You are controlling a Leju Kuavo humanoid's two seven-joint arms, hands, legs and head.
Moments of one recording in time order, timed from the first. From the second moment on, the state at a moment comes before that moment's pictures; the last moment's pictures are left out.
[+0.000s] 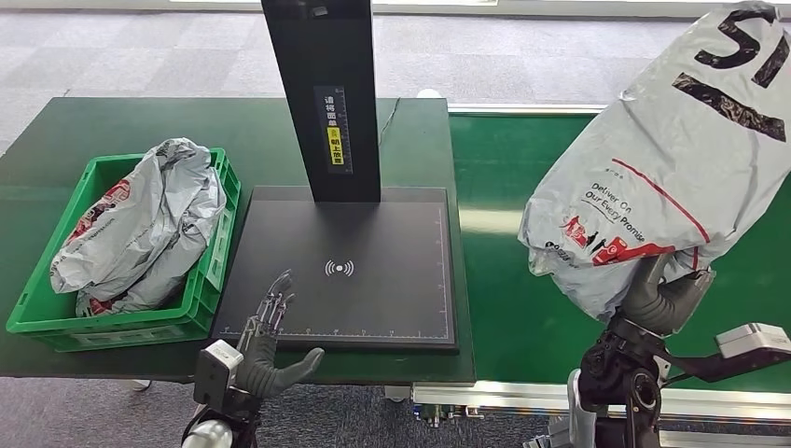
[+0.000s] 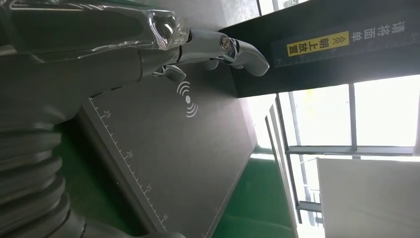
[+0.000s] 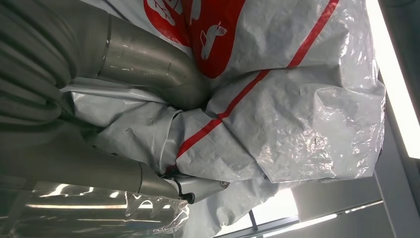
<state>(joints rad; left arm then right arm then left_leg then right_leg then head) 0.01 -0.11 -0.17 -1.31 -0.12 -0.23 -0.51 -0.20 0.13 -0.19 -1.41 -0.30 -0.05 -0.66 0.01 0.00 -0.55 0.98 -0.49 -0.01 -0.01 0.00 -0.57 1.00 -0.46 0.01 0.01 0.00</state>
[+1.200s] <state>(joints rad) -0.03 -0.11 -0.16 -1.31 -0.12 -0.10 -0.53 -0.66 -0.05 0.45 -0.63 0.80 0.24 -0.34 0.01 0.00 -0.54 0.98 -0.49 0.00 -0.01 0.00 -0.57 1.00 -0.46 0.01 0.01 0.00</state>
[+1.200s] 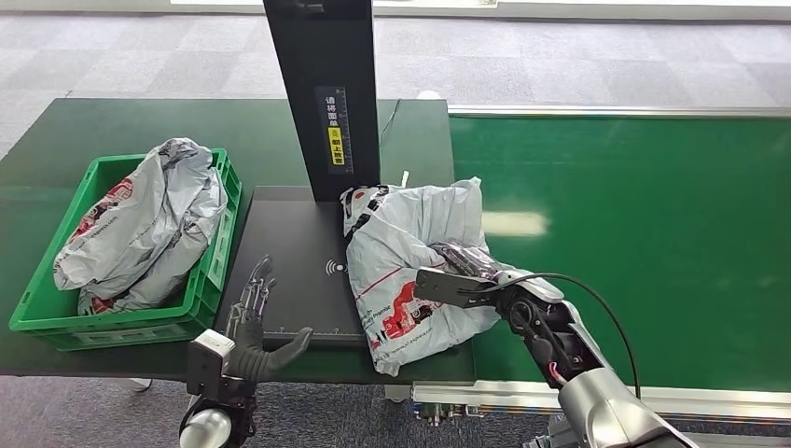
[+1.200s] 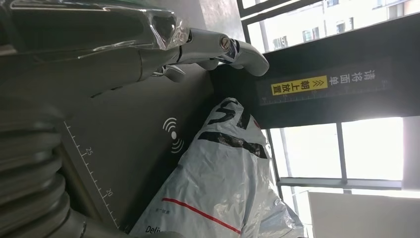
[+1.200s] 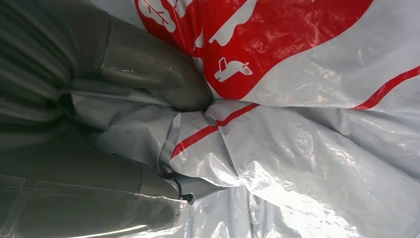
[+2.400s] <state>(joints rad) -0.02 -0.11 -0.16 -1.31 -0.10 -0.07 -0.57 -0.53 0.01 0.43 -0.86 0.42 0.12 -0.61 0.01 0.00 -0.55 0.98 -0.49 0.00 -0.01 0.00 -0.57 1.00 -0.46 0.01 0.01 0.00</state>
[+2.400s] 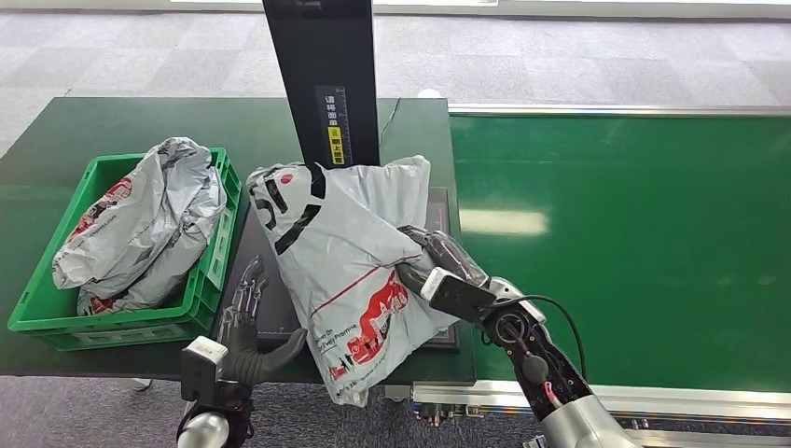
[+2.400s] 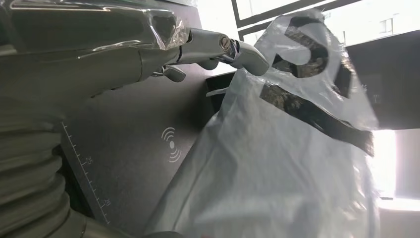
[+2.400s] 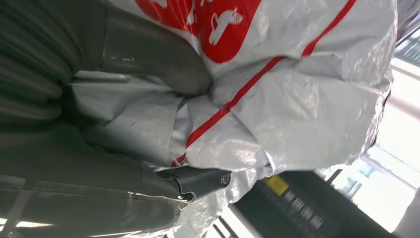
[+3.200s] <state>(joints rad) -0.02 -0.10 -0.16 -1.32 -0.11 -0.07 -0.57 -0.53 0.02 0.42 -0.79 0.34 0.08 -0.55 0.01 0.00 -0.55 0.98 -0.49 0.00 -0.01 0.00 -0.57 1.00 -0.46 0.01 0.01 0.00</state>
